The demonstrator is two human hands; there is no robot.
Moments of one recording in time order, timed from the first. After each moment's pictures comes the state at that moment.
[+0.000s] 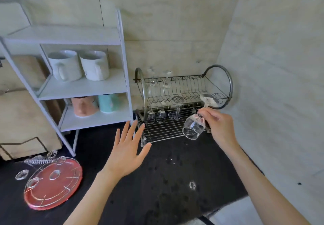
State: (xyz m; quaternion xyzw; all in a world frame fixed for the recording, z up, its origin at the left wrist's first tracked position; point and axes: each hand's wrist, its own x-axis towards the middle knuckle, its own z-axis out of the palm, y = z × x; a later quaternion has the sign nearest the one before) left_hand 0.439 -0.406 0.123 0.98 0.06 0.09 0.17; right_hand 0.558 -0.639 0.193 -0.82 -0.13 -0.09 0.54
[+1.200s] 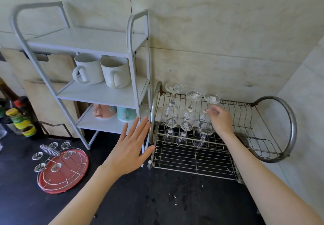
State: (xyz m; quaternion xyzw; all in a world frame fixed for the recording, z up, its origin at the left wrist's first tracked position) left_hand 0.541 -0.402 0.132 0.98 0.17 0.11 0.06; right_hand 0.805 -0.553 0.153 -0.87 -0.23 0.05 0.44
